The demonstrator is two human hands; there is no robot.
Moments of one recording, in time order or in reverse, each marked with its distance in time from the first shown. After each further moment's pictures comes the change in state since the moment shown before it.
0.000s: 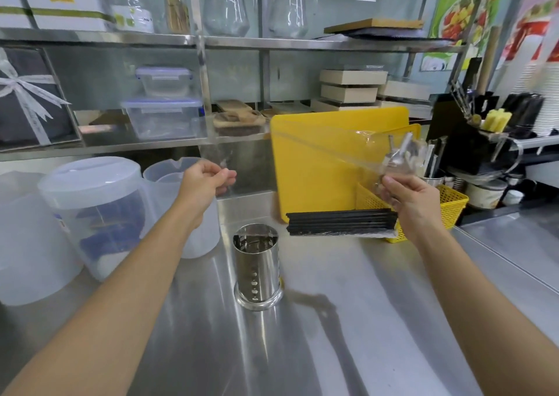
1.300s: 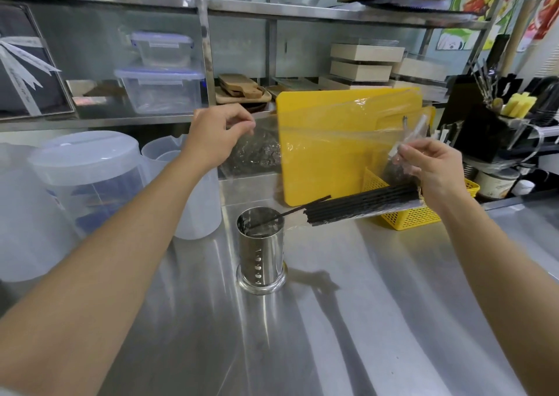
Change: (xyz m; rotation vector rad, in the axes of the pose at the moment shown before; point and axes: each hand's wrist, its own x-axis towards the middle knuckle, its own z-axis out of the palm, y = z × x) left_hand 0.033 0.028 -0.001 0.617 -0.088 0.518; right_hand 0.018 -0.028 0.012 -0.222 -0.117 -0.066
